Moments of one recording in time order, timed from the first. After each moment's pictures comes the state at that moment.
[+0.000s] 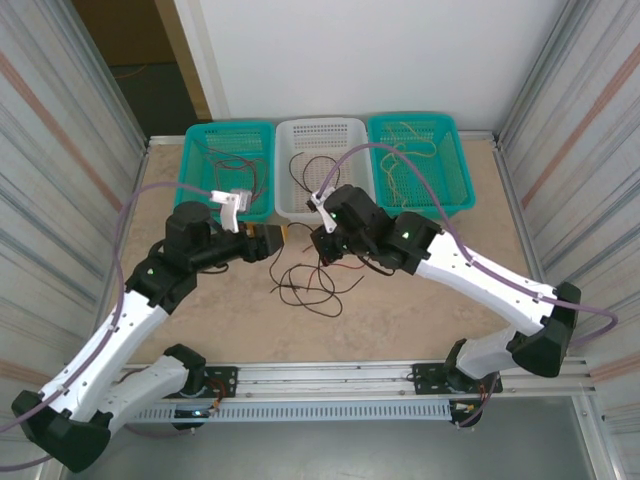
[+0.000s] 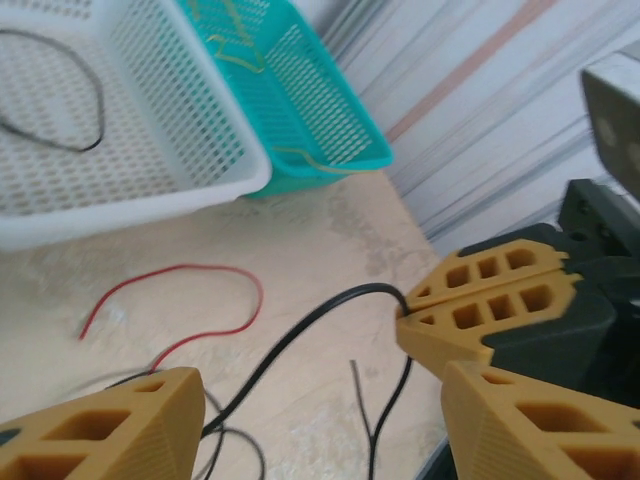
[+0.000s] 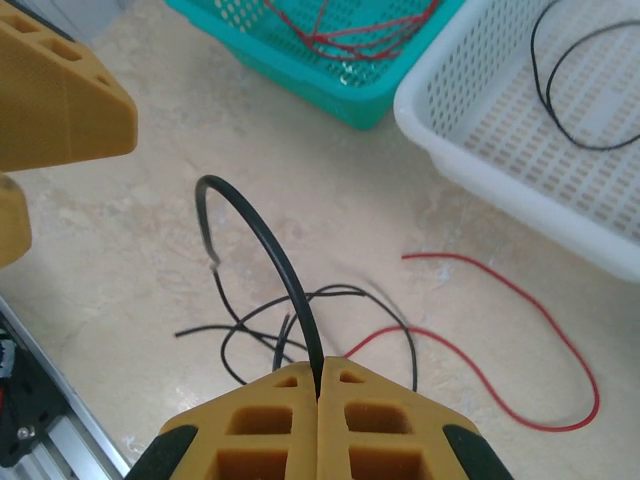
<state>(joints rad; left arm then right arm) -0.51 0.88 0.91 -0.39 0.43 -0.51 0.99 1.38 1.43 -0.78 0.11 0.29</state>
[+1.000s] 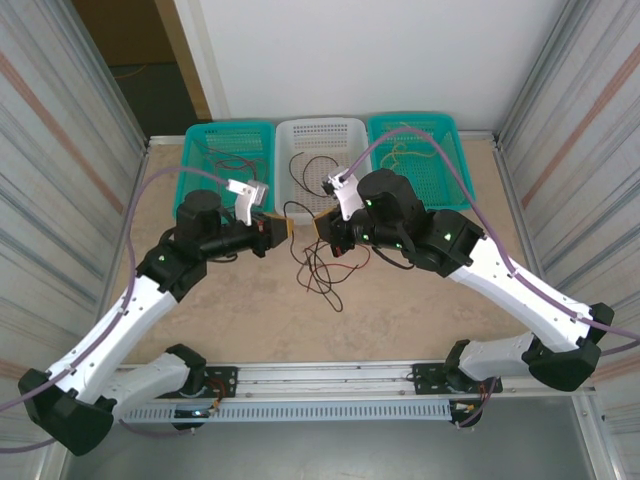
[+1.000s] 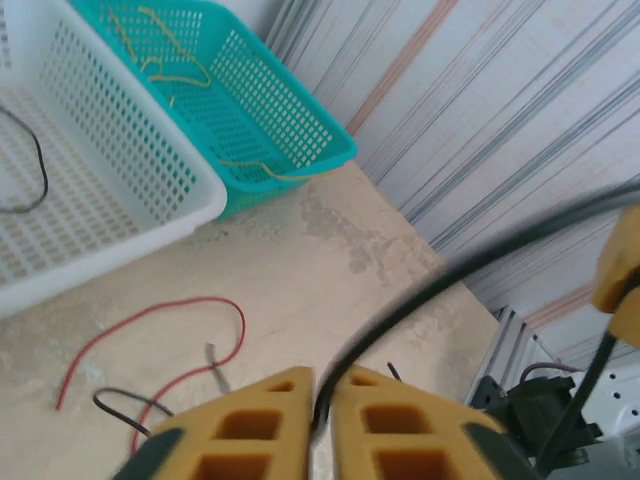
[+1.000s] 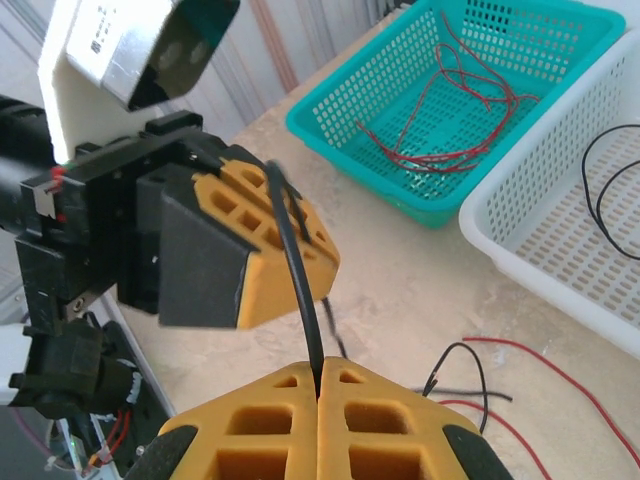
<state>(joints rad) -0.54 0.98 0.97 -0.33 0.48 -0.38 0.96 1.27 1.50 -0.73 -0.03 0.28</state>
